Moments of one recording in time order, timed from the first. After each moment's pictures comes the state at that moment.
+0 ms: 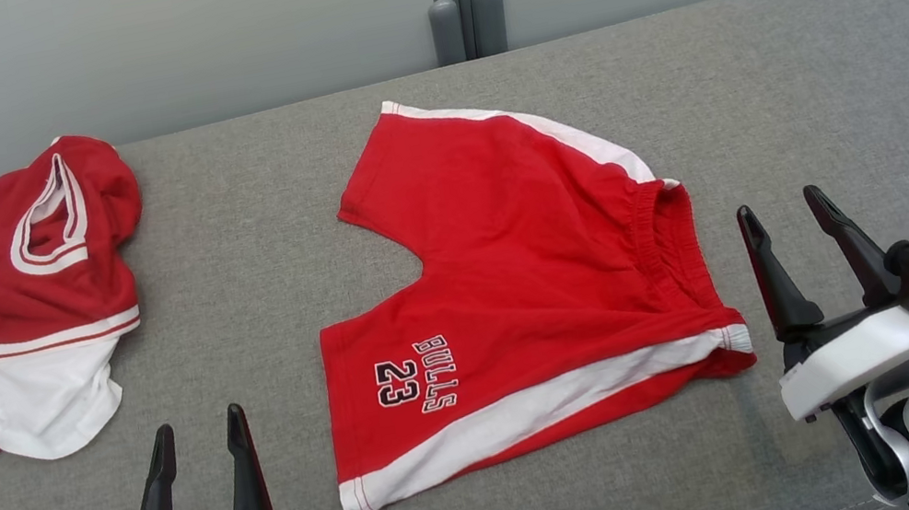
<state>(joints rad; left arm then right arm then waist) 0.09 0.08 -0.20 0.01 -0.45 0.08 -0.25 -0.05 -0.16 0.24 0.11 0.29 -0.04 -0.25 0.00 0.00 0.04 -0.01</state>
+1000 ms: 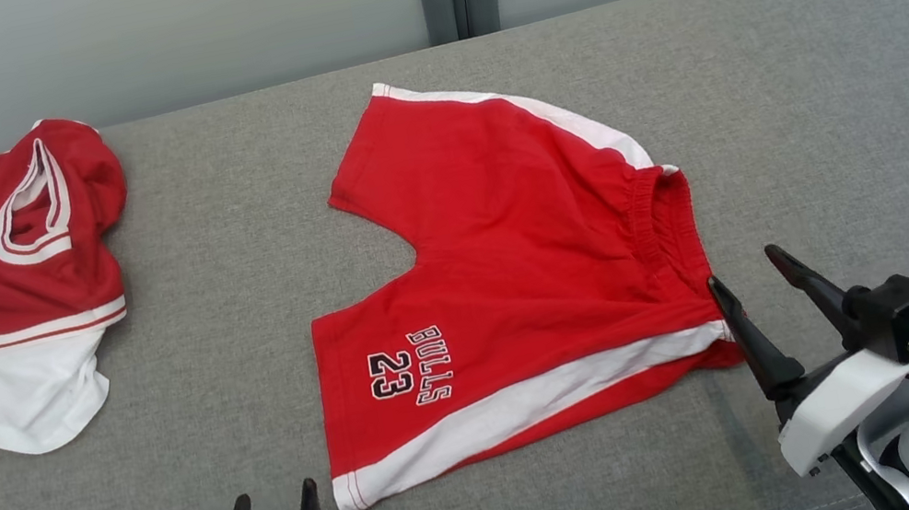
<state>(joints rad) 0.17 0.07 -0.25 0.08 -0.43 0.05 -0.22 -0.03 -0.21 0.32 0.19 0.24 0.04 -0.23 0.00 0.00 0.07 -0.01</state>
